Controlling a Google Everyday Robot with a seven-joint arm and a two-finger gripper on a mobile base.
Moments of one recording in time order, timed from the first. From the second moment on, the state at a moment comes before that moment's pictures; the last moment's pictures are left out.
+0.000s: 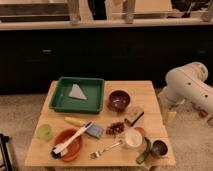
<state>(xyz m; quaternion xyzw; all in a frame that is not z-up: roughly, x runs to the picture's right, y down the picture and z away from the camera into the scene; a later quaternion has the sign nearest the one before) 0.291 0.110 0.682 -0.28 0.02 0.03 0.96</state>
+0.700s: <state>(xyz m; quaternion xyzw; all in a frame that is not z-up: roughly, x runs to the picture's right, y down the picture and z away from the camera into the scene) 0.277 0.117 0.689 -0.28 0.02 -0.01 0.96</state>
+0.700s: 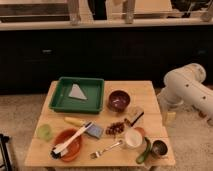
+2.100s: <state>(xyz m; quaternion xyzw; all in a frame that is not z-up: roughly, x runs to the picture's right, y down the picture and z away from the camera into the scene) 0.220 0.137 0.718 -0.27 0.00 -0.13 0.95</state>
